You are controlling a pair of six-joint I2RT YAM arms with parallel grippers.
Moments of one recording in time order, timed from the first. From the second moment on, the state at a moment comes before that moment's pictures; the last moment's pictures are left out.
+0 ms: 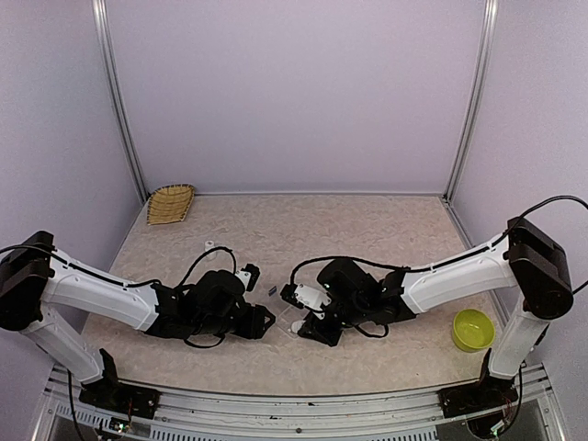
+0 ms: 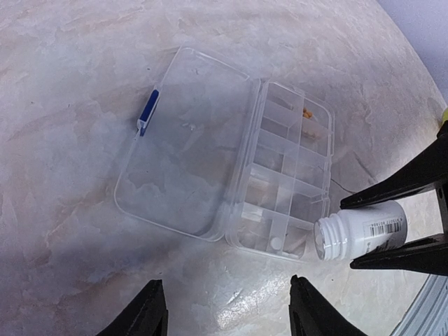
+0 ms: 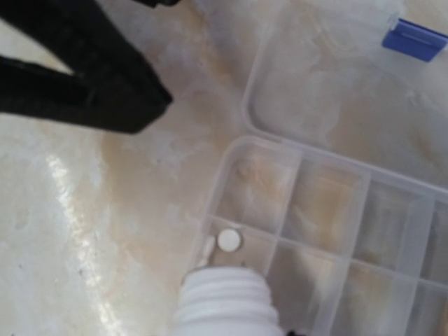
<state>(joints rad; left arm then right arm) -1.07 1.51 0.63 0.12 -0.19 -0.63 1.08 1.73 0.91 -0.02 -0.09 -0.06</state>
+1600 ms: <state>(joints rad) -1.07 1.51 0.63 0.13 -0.19 -0.63 1.09 1.76 0.93 -0.01 -0.10 -0.06</state>
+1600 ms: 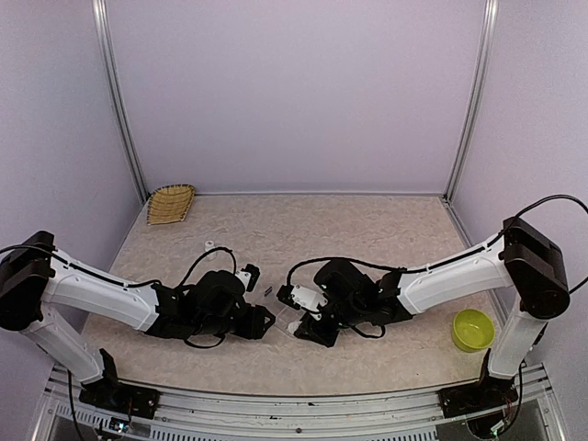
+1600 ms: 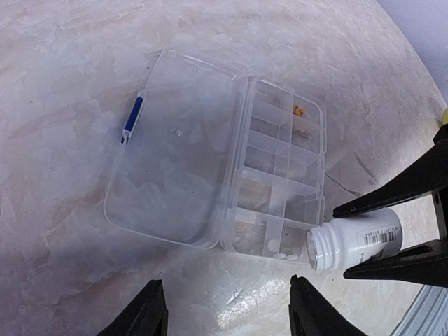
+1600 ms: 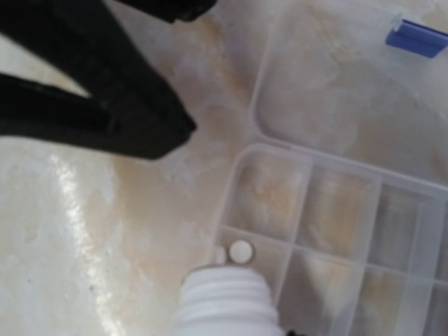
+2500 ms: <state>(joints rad) -1.07 1.51 0.63 0.14 -0.19 -0.63 1.09 1.73 0.87 0.07 -0.10 -0.06</state>
